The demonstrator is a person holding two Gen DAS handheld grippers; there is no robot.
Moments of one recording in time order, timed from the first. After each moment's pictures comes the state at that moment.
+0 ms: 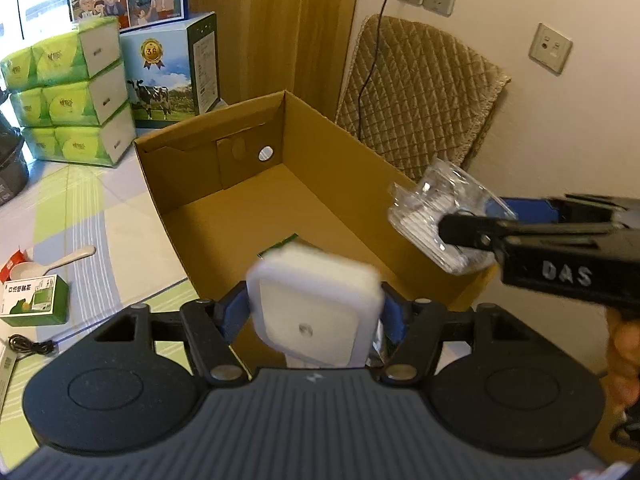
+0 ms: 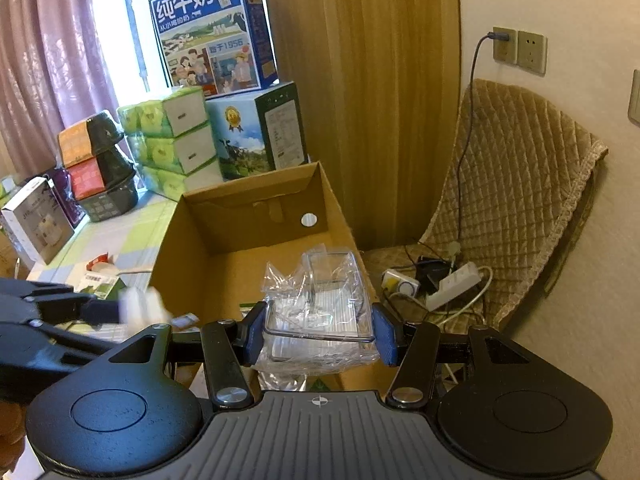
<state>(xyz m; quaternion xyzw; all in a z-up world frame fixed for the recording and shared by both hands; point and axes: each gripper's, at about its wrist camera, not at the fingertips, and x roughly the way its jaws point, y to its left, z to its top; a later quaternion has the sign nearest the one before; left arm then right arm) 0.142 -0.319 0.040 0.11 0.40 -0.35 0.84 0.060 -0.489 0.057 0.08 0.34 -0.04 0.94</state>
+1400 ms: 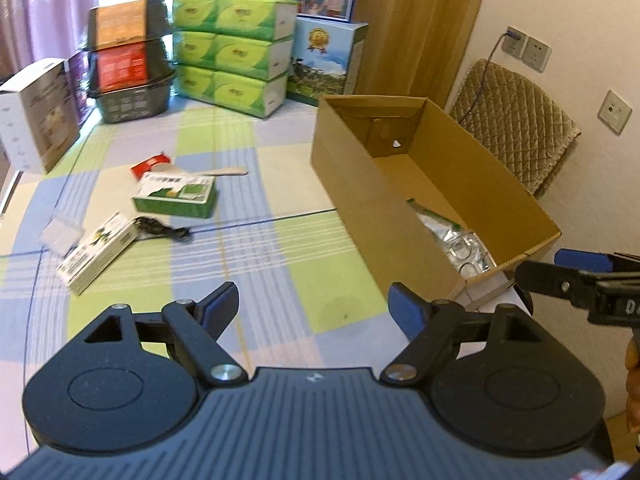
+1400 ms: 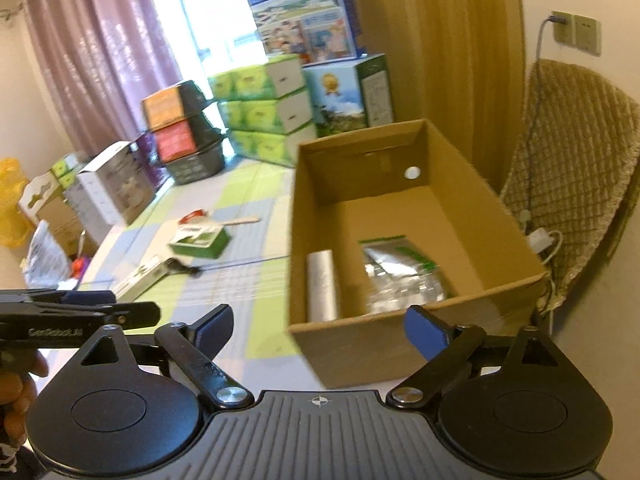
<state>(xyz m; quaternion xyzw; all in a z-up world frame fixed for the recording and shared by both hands) 0.082 -0.130 0.048 0.03 0.40 -0.23 0.89 -0.002 -0.379 0.051 0.10 0.36 0.06 0.93</state>
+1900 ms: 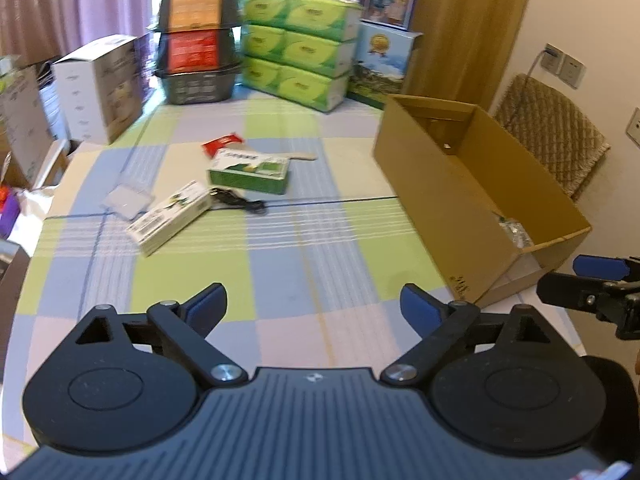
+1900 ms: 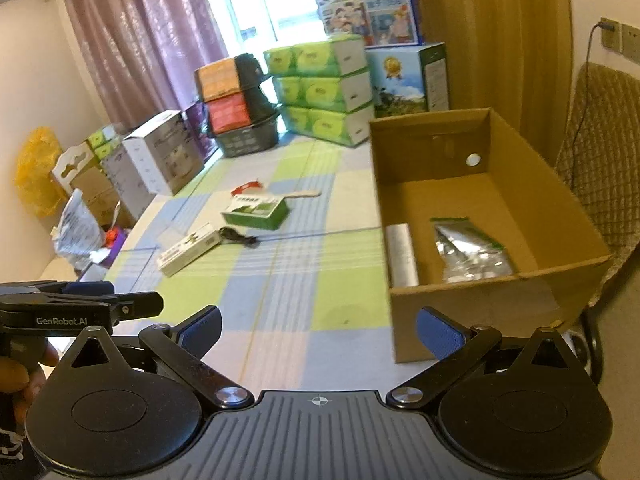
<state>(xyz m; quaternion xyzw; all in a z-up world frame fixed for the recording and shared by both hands) 0.059 -0.053 0.043 0.01 0.40 -0.17 0.90 -0.009 -0.318 0.041 0.09 0.37 0.11 0.92</state>
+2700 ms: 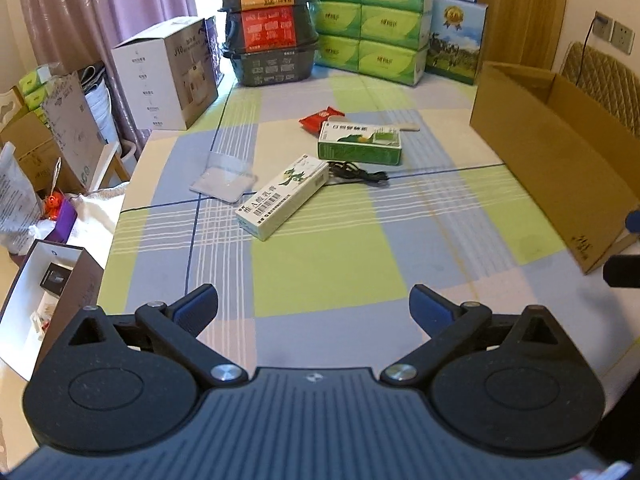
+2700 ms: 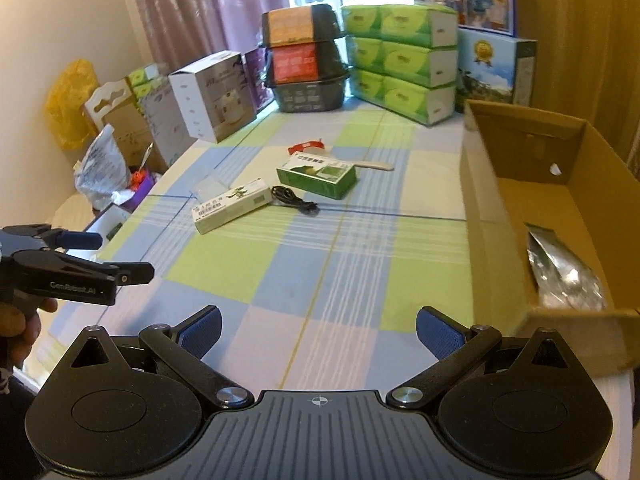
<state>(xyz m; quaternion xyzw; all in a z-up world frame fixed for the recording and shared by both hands) 0.101 0.029 -0.004 0.09 0.41 -0.11 0.90 0.036 -0.237 -0.004 0.01 0.40 0.17 0.90</state>
